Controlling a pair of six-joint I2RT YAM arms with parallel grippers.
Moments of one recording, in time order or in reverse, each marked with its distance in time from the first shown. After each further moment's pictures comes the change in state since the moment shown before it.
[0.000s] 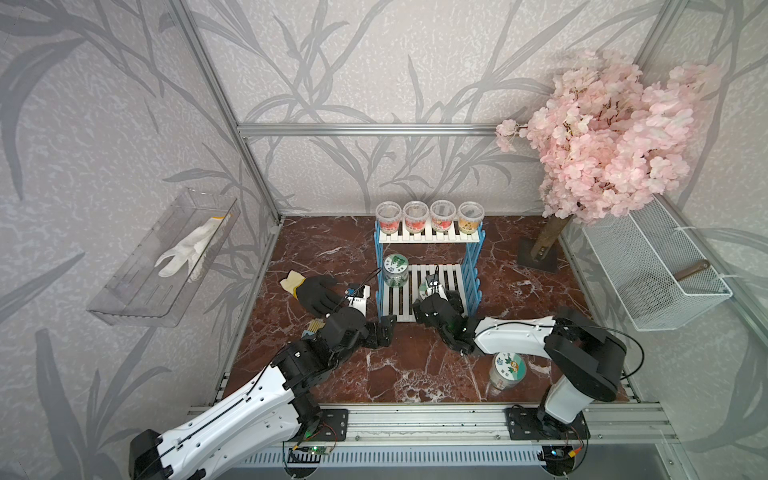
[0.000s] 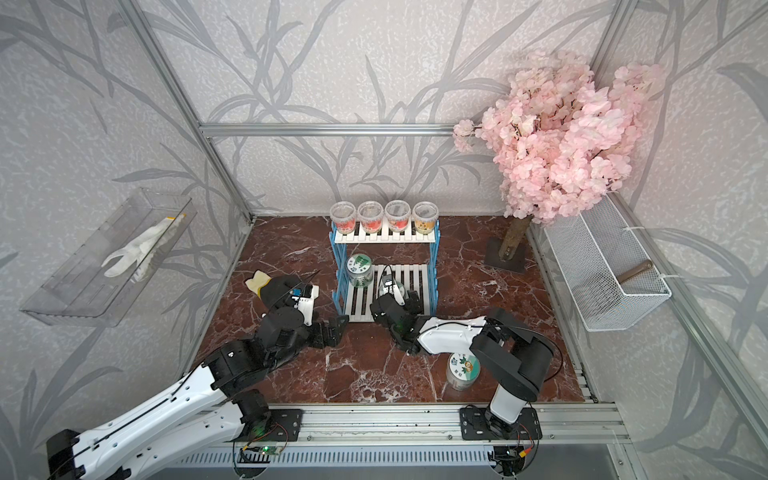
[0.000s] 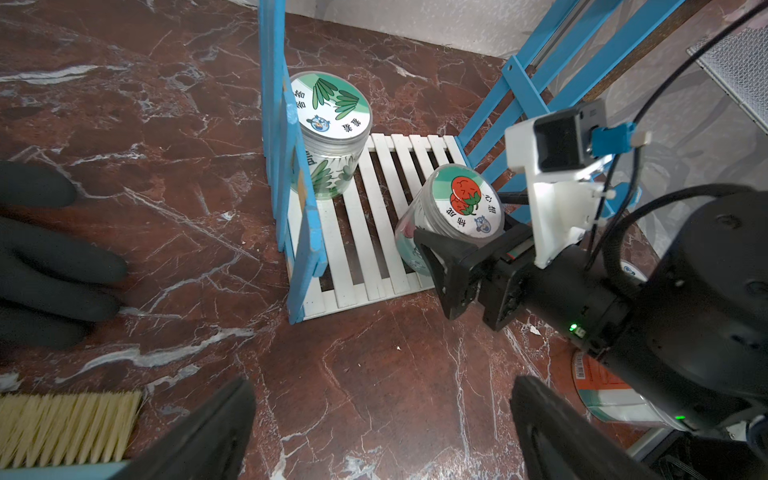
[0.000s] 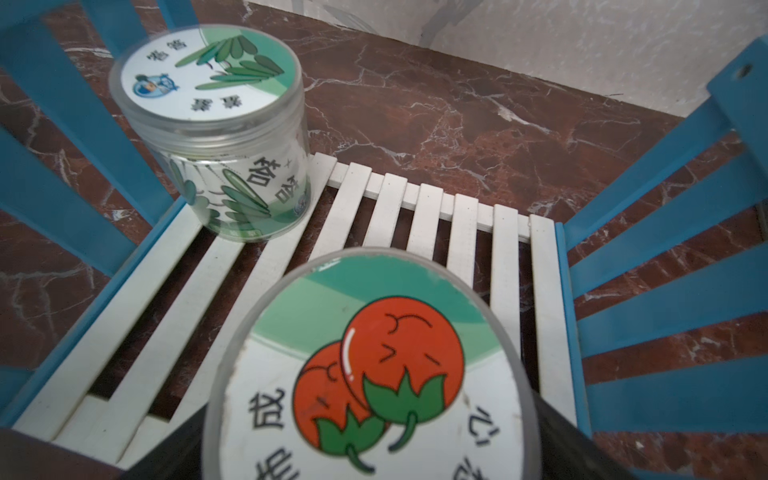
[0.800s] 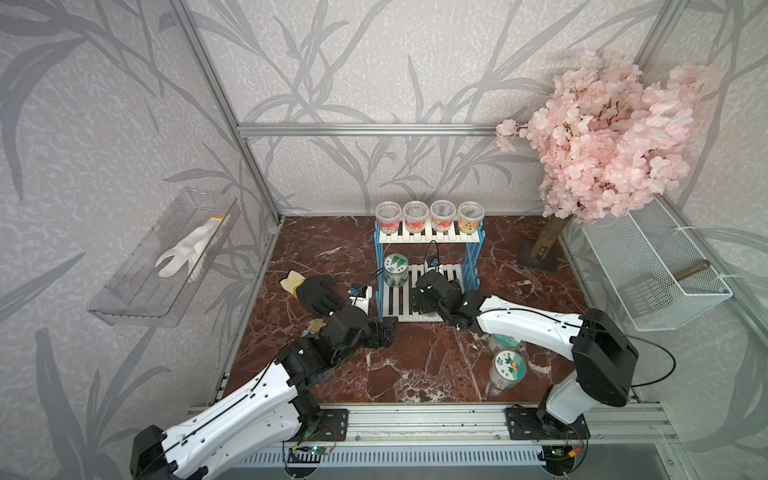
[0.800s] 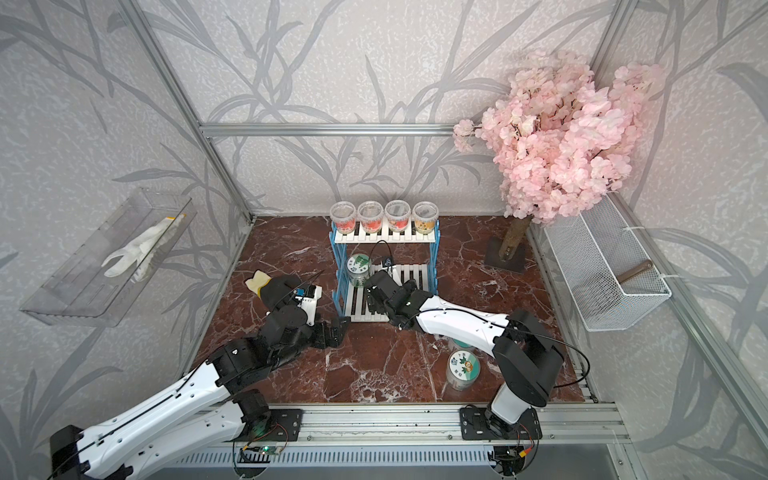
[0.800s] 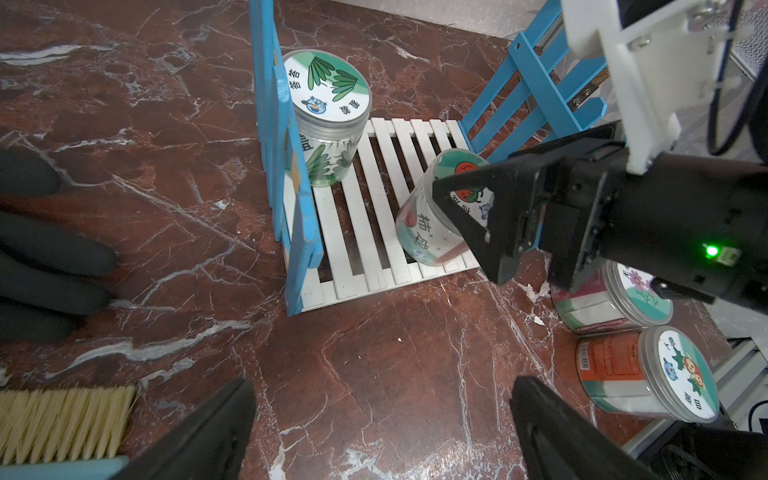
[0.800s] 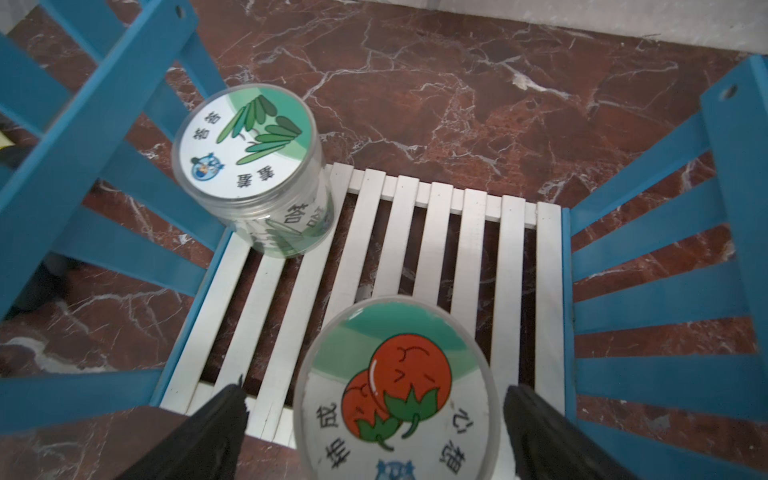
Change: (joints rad) left arm 0.006 0.026 0.000 -0.002 0.025 0.002; right arm -0.055 -0.016 0.291 -0.465 -0.137 0.183
